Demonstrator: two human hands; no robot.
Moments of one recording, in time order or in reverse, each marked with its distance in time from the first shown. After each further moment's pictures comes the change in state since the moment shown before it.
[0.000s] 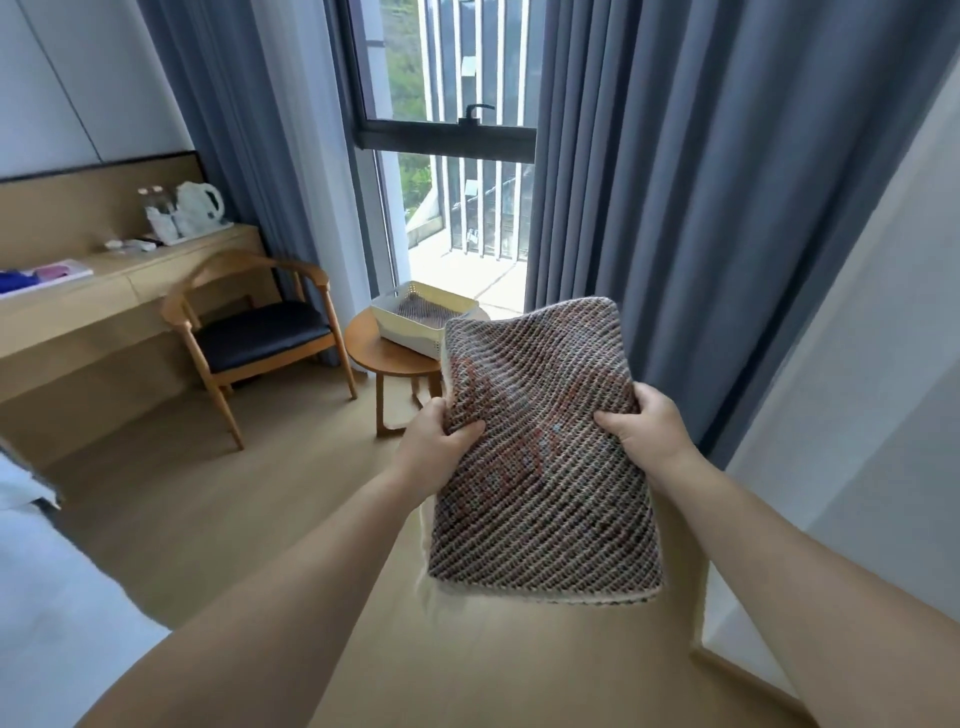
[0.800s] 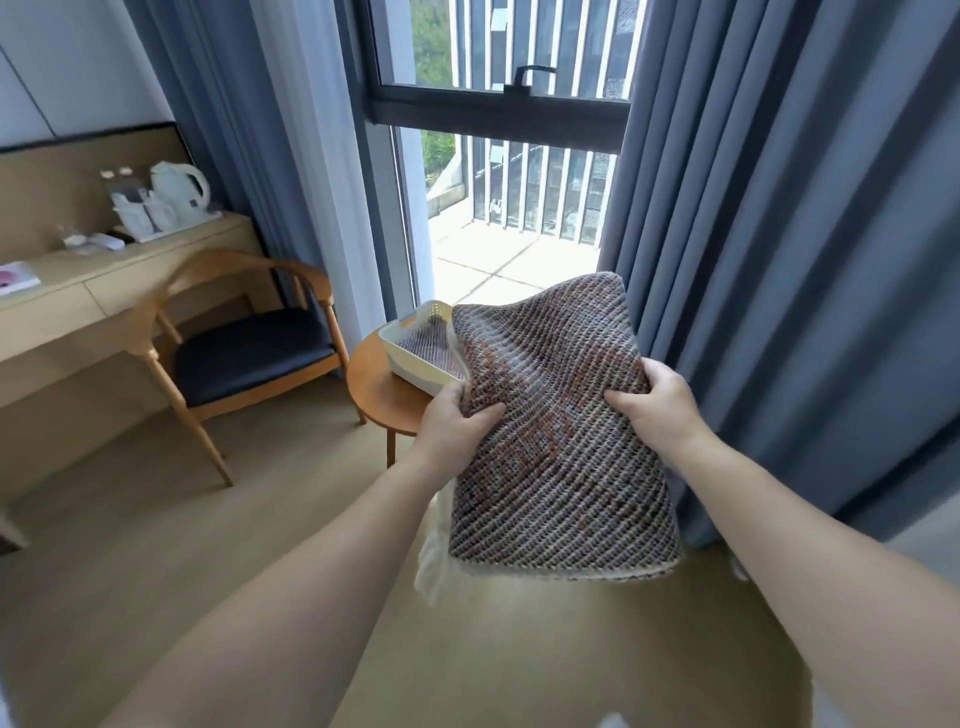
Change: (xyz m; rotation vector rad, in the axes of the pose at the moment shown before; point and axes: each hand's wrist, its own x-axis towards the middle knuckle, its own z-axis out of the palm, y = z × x) left_hand 0.390 -0.025 -0.072 -0.147 0.043 0.003; right_hand 0.392 -0.015 0.146 -0.102 -0.057 -0.031
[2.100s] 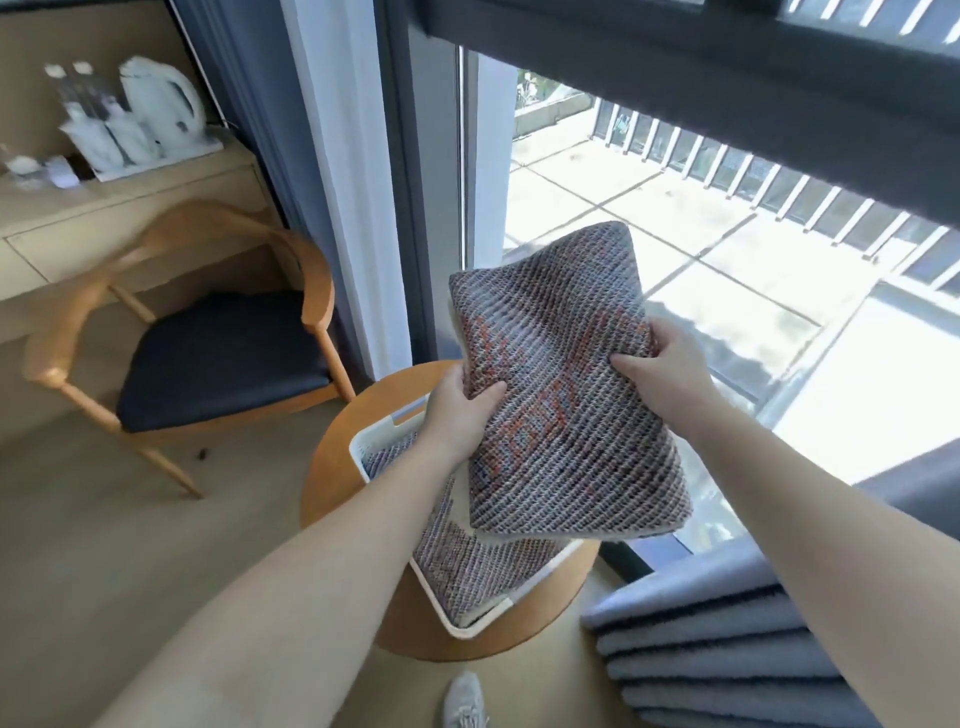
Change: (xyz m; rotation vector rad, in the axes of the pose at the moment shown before) left_hand 0.610 -0.080 -0.060 -0.006 0.333 -0.234; right_hand 0.665 0.009 0.189 -0.174 -0.254 -0.007
